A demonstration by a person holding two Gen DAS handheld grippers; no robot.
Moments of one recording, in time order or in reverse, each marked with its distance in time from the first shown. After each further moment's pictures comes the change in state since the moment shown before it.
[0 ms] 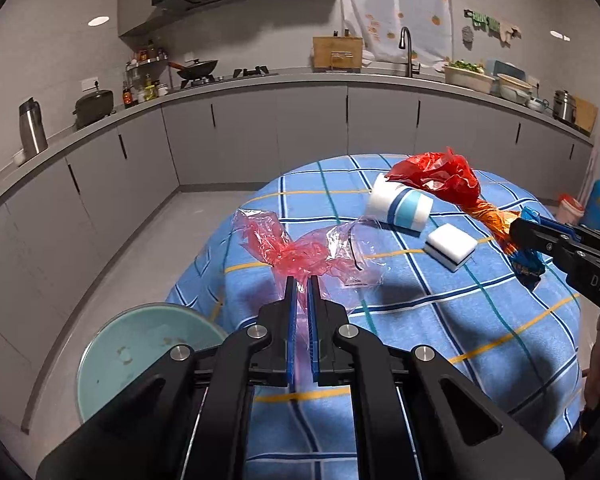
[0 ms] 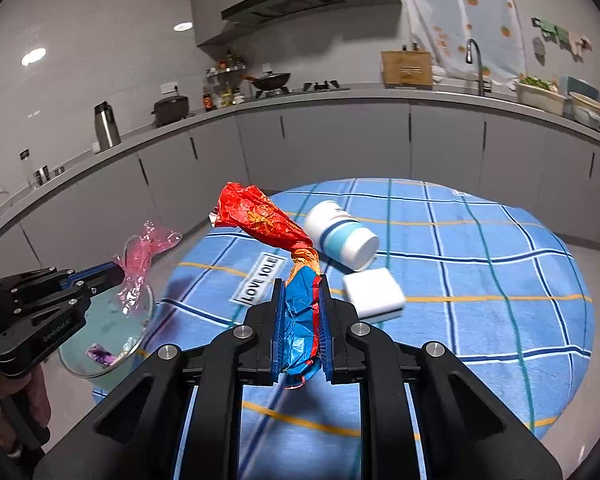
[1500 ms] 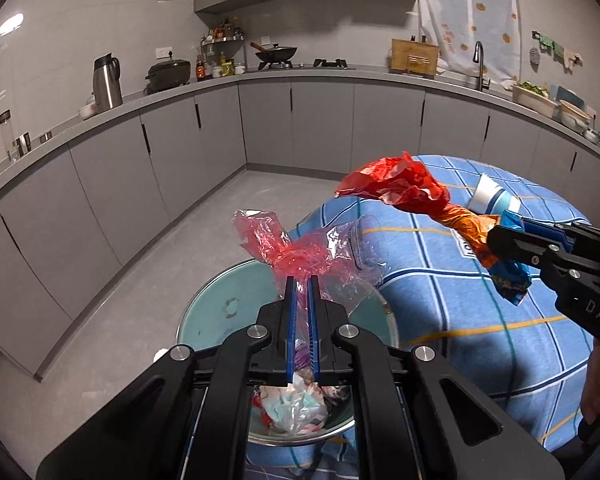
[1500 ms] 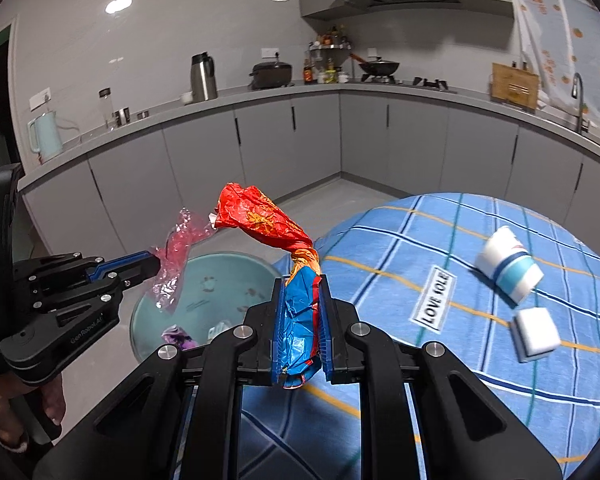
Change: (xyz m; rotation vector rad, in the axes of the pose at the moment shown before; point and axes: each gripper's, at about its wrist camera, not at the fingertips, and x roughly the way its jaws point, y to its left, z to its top) left arm -0.039 0.106 -0.045 -0.155 0.028 0.183; right arm 0.052 0.151 0.008 -0.220 0.081 0.253
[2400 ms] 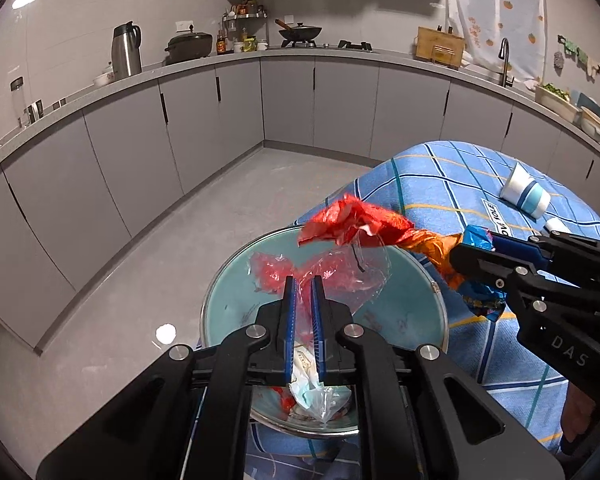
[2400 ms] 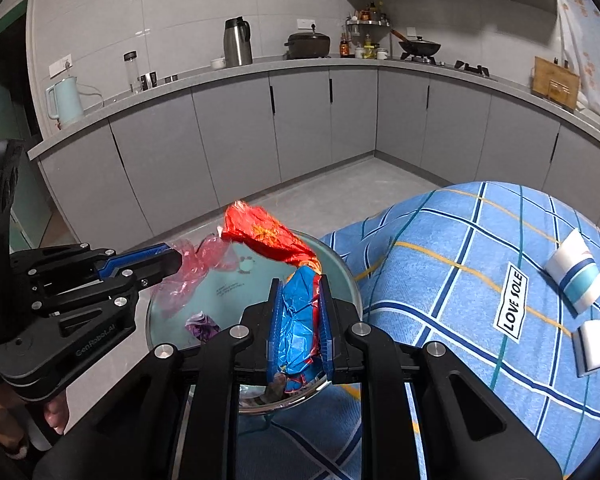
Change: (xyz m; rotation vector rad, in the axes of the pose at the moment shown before) left arm 0.023 0.036 -0.017 -0.066 0.069 0.034; right arm 0.060 0.044 -0.004 -0.065 0.093 0.088
